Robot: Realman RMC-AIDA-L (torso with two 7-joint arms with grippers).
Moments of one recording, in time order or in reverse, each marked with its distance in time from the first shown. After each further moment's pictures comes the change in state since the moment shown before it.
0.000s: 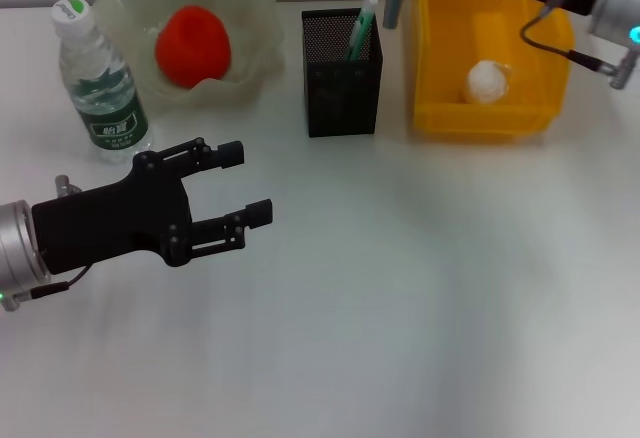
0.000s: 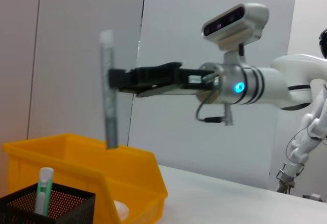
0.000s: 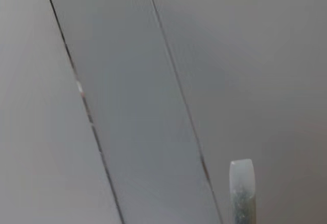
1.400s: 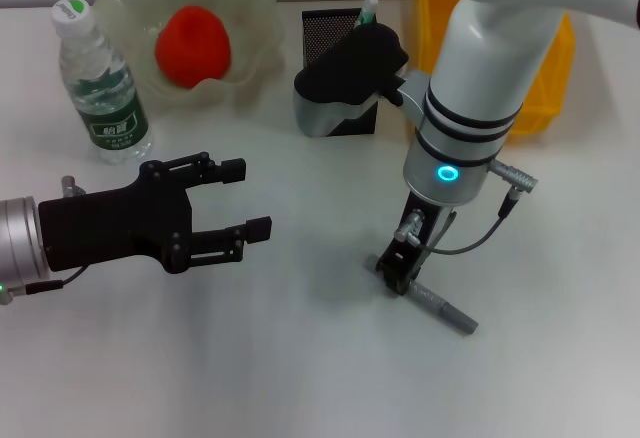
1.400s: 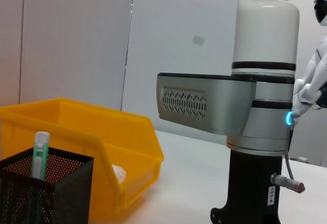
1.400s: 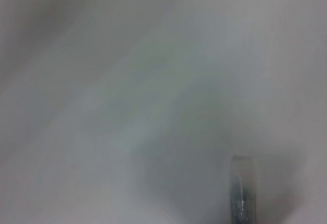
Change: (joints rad) left arm -0.023 0.039 0.103 0.009 0.002 -0.062 -0.048; right arm 0.509 0.015 -0.970 0.067 -0.775 -0.151 1.312
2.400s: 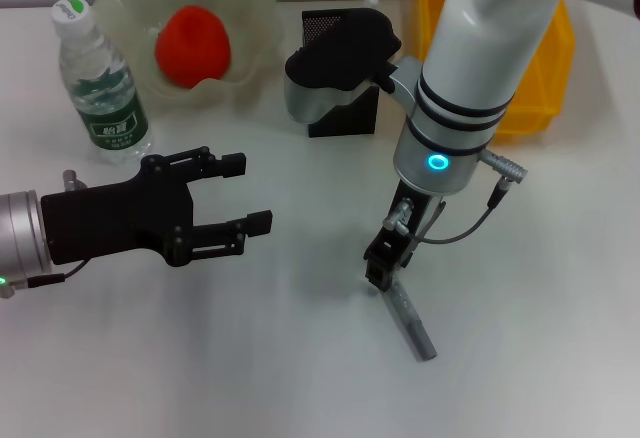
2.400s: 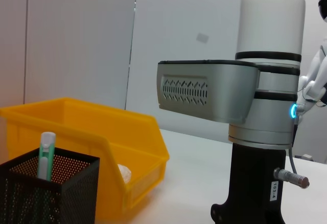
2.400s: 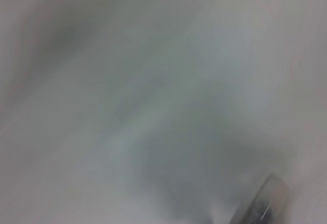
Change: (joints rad) left arm -0.009 0.000 0.000 0.000 0.000 -0.016 0.000; right arm 0.021 0.000 0.018 0.001 0.000 0.007 0.005
